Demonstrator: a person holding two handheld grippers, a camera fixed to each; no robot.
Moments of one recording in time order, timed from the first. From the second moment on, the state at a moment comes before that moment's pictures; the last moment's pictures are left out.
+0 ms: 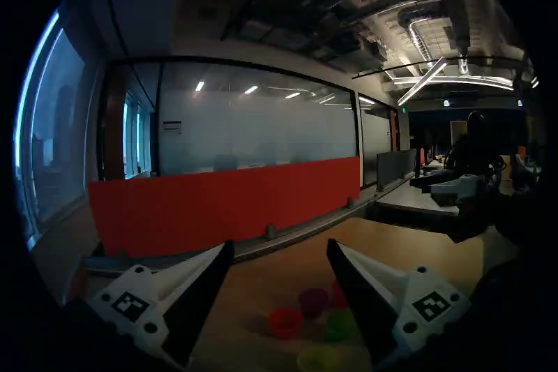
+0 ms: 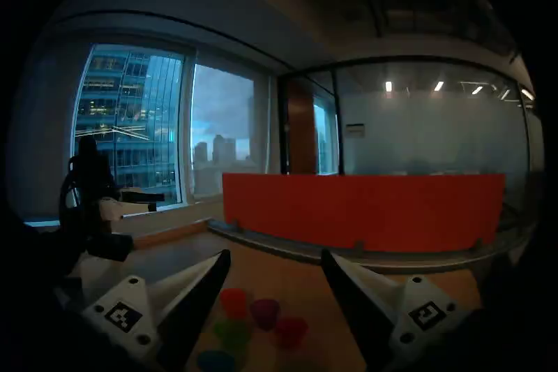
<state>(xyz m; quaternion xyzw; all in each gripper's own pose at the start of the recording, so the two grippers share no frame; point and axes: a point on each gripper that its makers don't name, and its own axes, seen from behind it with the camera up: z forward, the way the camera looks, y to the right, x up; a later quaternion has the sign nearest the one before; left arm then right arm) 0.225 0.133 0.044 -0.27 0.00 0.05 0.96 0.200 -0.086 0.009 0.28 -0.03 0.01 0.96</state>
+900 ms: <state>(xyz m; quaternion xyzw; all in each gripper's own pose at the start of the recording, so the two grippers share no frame) 0.189 0.156 0.037 -0.36 -0.06 0.08 0.93 0.170 -0.117 -0.021 0.36 -0.08 -0.07 0.93</state>
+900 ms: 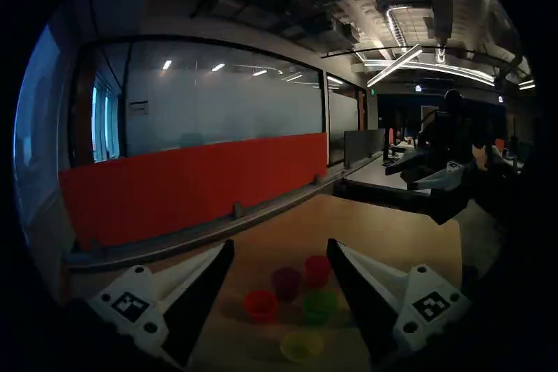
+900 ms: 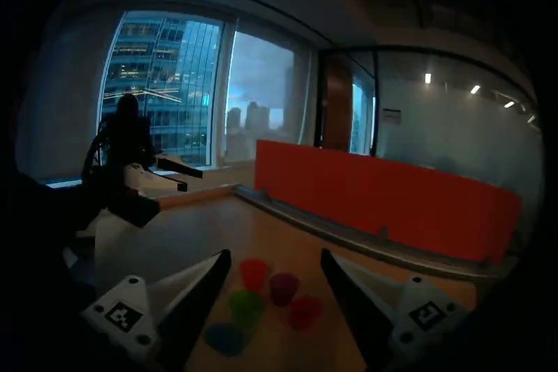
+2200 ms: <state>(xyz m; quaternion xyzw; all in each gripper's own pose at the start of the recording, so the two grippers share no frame) 0.087 0.187 0.029 -0.41 -0.15 0.13 0.89 0.078 -0.122 -0.047 0.39 -0.17 -0.08 0.90</state>
